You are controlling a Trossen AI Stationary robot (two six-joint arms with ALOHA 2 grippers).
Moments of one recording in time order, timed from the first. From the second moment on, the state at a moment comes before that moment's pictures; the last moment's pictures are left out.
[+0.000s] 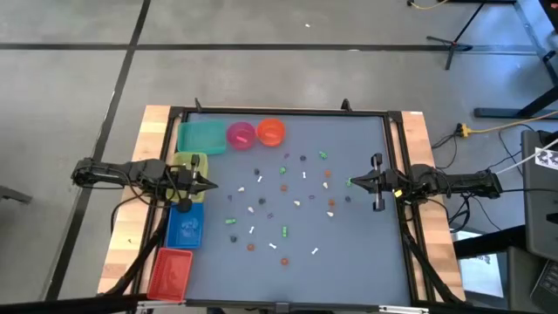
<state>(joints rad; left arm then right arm) -0.11 0.00 0.09 -0.24 -0.09 0.06 0.10 0.00 0.01 0.05 0.09 -0.11</state>
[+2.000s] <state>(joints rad) -0.11 0.00 0.09 -0.24 -0.09 0.06 0.10 0.01 0.01 0.17 0.17 0.24</state>
